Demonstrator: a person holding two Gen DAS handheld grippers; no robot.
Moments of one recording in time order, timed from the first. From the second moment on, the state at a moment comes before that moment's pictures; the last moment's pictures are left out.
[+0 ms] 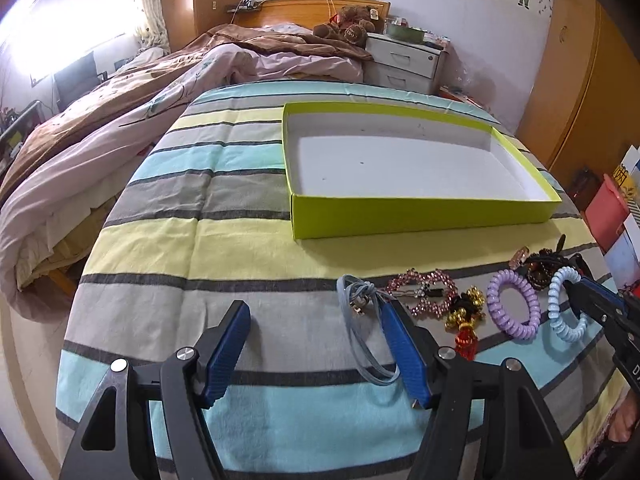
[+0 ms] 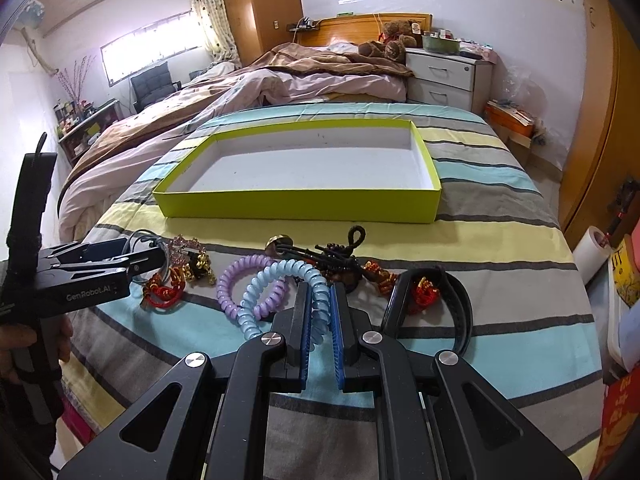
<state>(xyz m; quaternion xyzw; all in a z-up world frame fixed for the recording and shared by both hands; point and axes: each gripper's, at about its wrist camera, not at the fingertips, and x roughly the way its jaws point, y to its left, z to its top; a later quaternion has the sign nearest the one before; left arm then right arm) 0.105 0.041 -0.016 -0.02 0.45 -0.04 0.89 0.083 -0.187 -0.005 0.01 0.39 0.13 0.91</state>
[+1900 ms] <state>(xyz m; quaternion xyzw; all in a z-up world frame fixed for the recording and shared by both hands) 0.099 0.056 0.038 -0.08 0.38 -0.07 0.92 0.085 -0.189 0.025 0.01 0.35 0.12 0.93</state>
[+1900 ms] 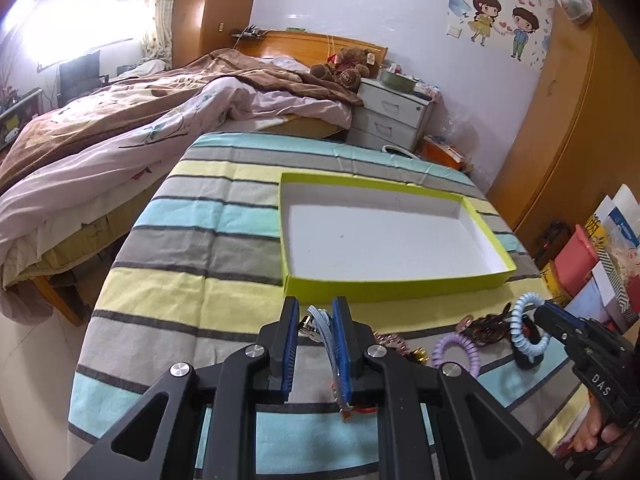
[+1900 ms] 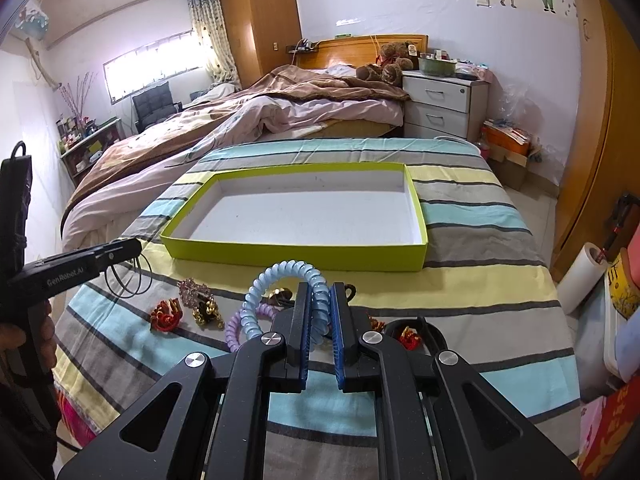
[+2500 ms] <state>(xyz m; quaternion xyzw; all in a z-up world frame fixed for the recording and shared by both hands) 0.180 0.027 0.062 -0.07 0.38 -0.10 0.92 0.174 -0.201 0.046 0.00 0.36 0.11 0.93</state>
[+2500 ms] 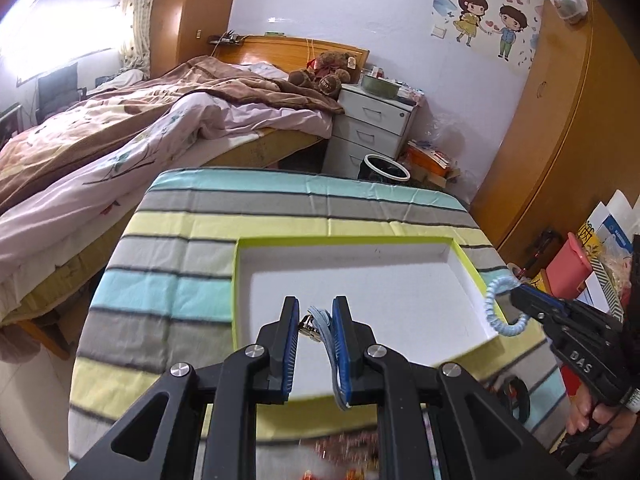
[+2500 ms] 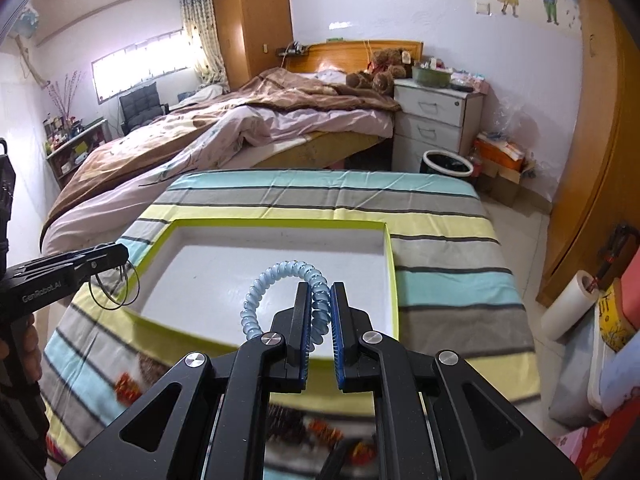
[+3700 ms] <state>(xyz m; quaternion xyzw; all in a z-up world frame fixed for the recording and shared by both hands) 0.276 0.010 -0.001 -0.08 0.46 -0.09 0.88 0.279 -0.204 -0.015 -0.02 0.46 0.08 0.88</state>
